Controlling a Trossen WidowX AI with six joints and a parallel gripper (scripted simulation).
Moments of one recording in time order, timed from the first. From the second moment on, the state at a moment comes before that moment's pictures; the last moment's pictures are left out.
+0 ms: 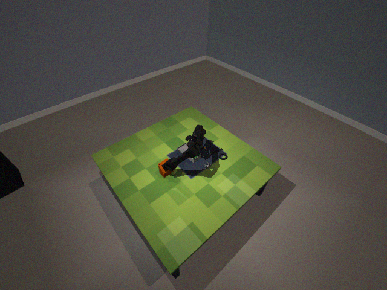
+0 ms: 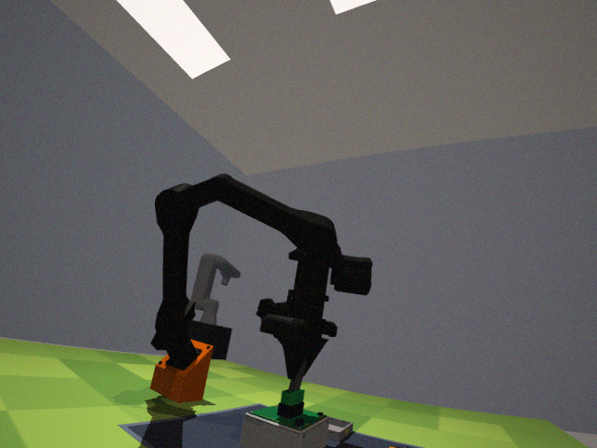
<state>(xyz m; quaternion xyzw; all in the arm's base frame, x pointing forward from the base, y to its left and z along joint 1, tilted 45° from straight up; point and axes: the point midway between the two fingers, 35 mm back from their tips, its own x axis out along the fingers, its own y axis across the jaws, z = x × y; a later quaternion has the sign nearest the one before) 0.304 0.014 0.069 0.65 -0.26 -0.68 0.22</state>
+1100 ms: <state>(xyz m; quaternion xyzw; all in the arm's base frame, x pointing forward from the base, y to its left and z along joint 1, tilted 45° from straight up) 0.303 0.021 0.071 0.64 -0.29 -0.67 0.25</state>
